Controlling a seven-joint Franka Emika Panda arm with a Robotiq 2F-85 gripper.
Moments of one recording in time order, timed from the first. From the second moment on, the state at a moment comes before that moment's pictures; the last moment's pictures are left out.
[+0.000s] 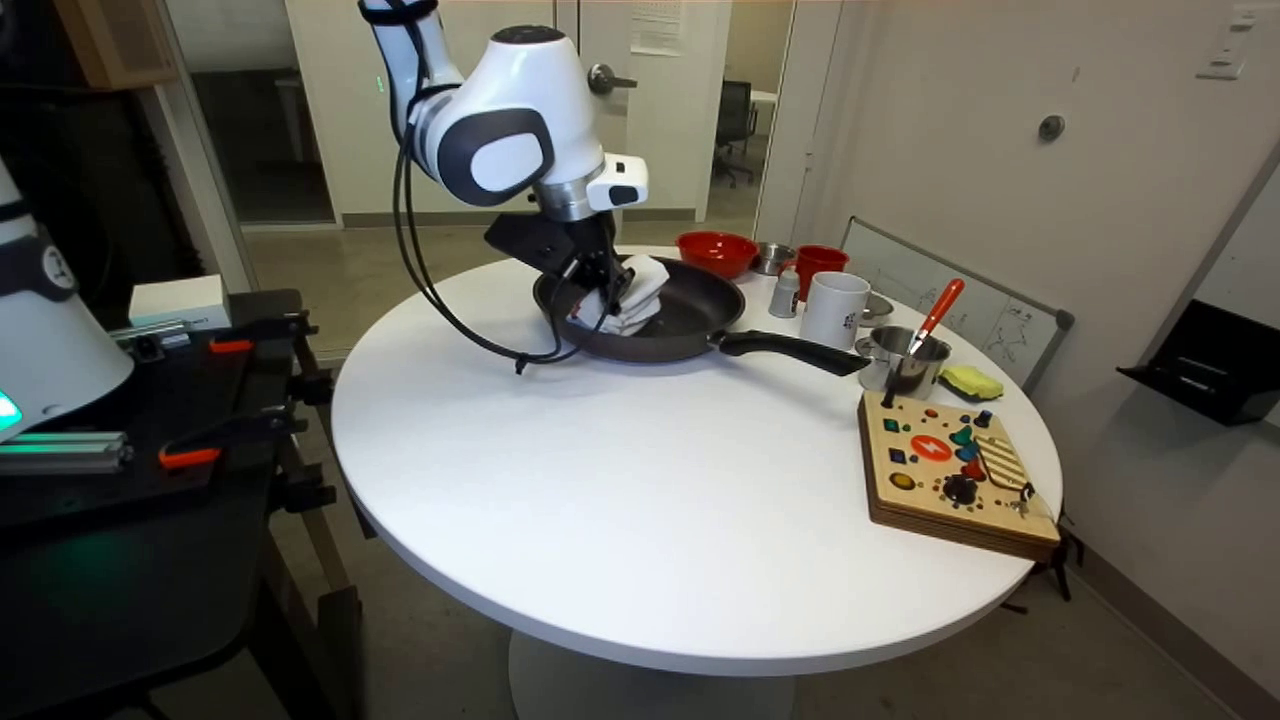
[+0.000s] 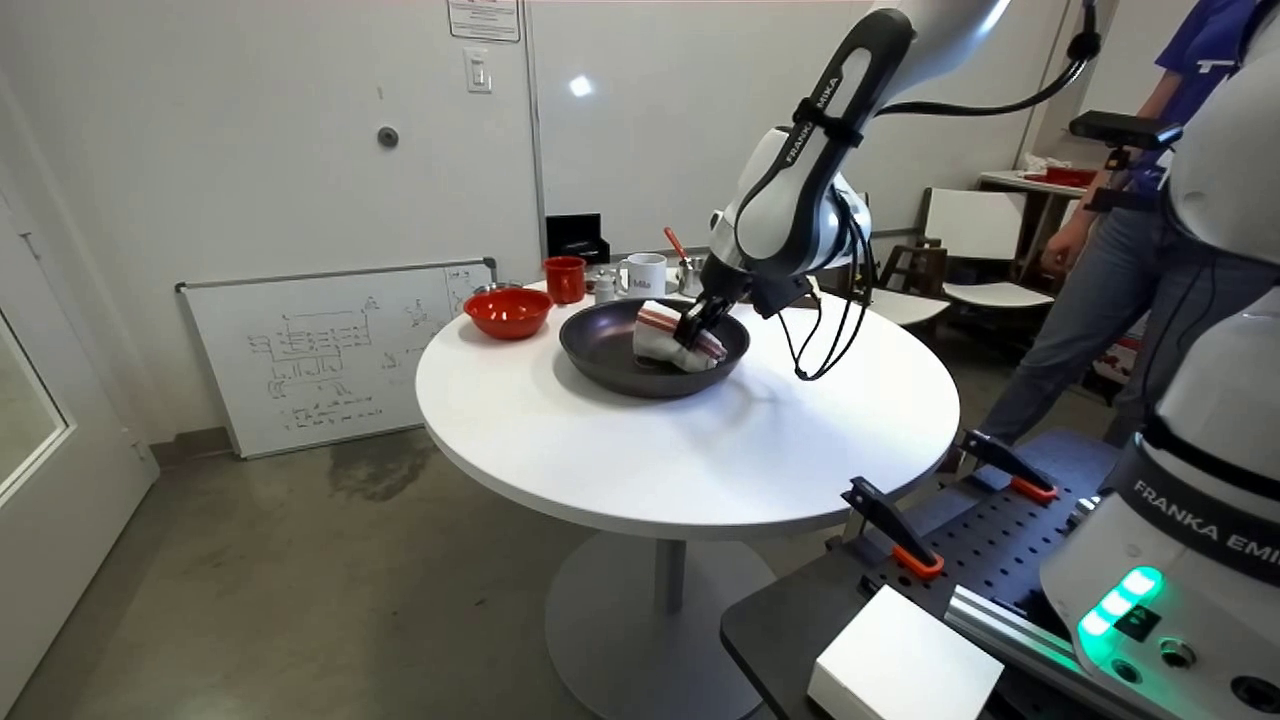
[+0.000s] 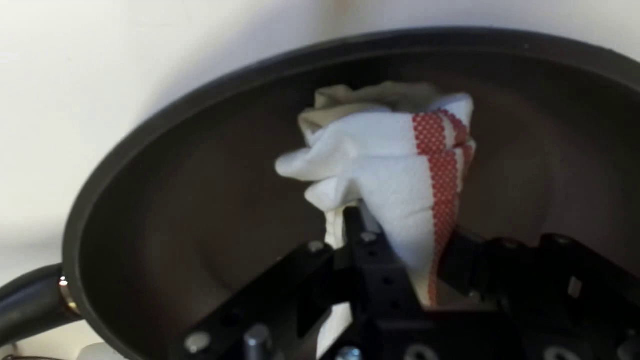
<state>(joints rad) -0.44 0.58 0.35 -2.33 -0.34 3.22 -0.21</state>
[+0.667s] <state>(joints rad) -0.10 0.55 0.07 -2.33 -0.34 3.16 -0.23</state>
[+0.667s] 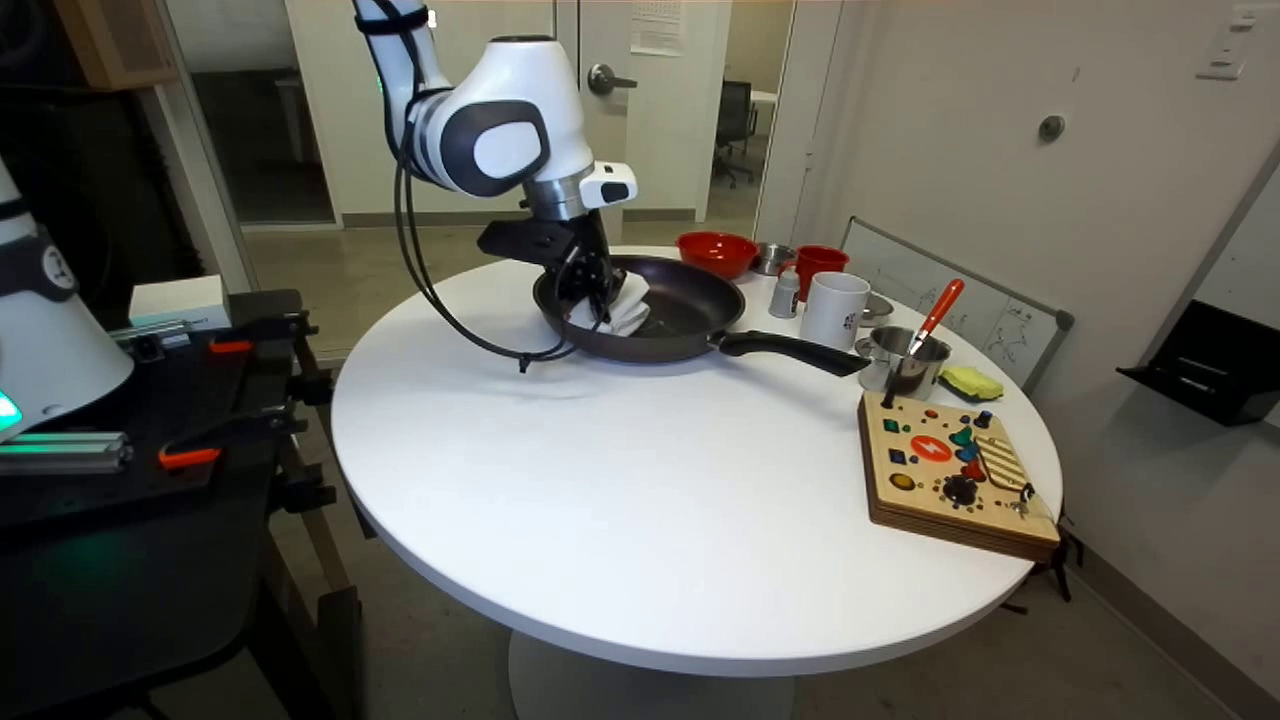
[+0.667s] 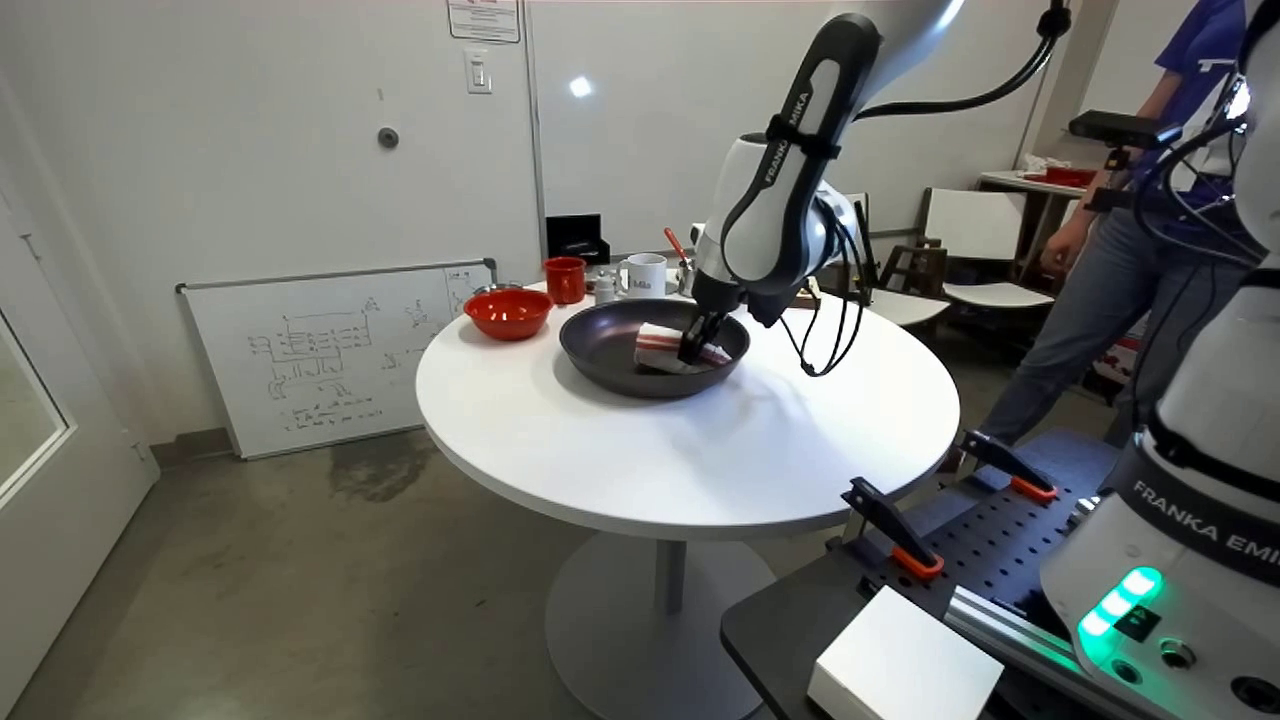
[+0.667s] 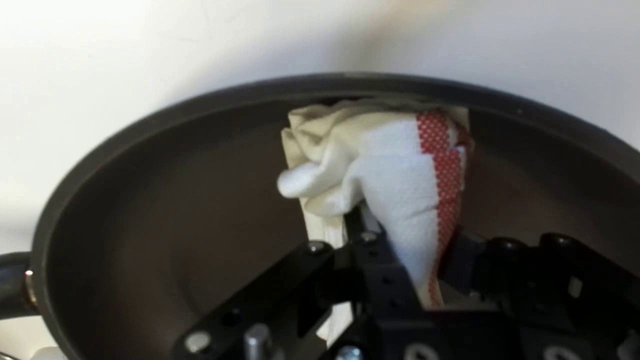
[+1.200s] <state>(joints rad) -0.40 0.57 0.43 -2.35 -0.29 3.06 -0.45</state>
